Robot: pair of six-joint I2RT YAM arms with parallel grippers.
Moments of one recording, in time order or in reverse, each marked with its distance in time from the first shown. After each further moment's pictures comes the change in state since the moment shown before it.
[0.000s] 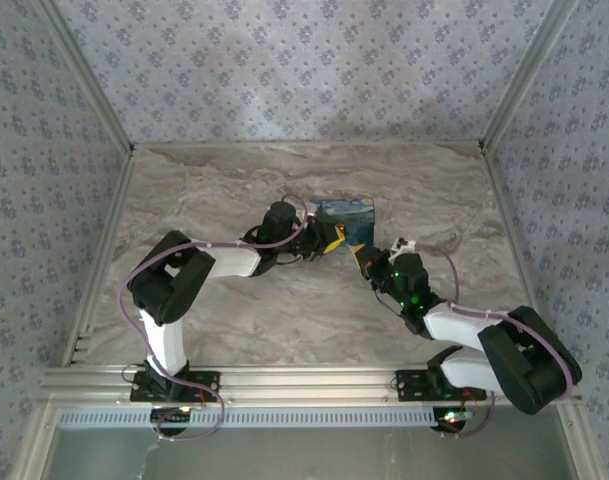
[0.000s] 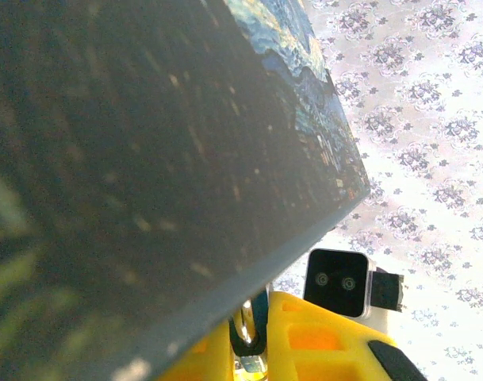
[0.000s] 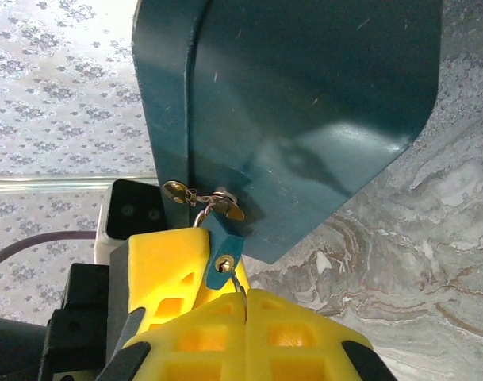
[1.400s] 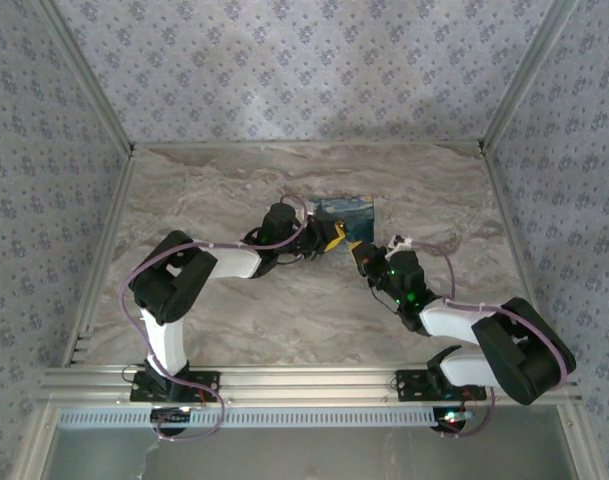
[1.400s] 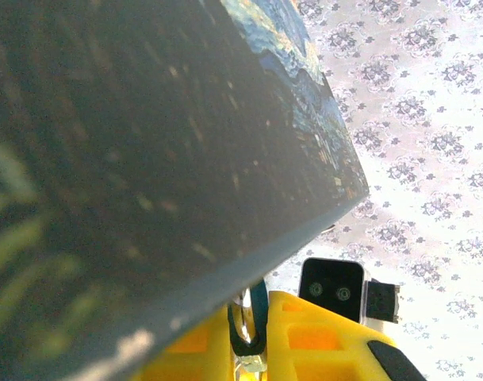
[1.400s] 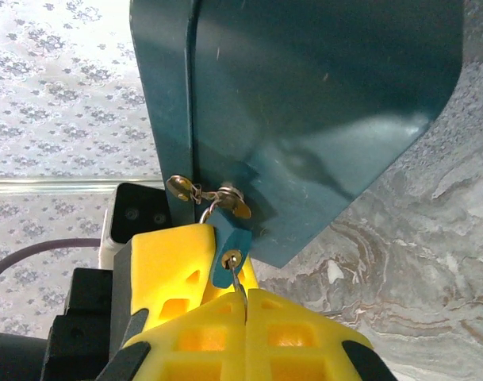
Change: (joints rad) left arm -0.006 0.013 -0.012 0.073 -0.036 -0.037; right arm 0.024 0.055 0.028 0.046 0.033 0.007
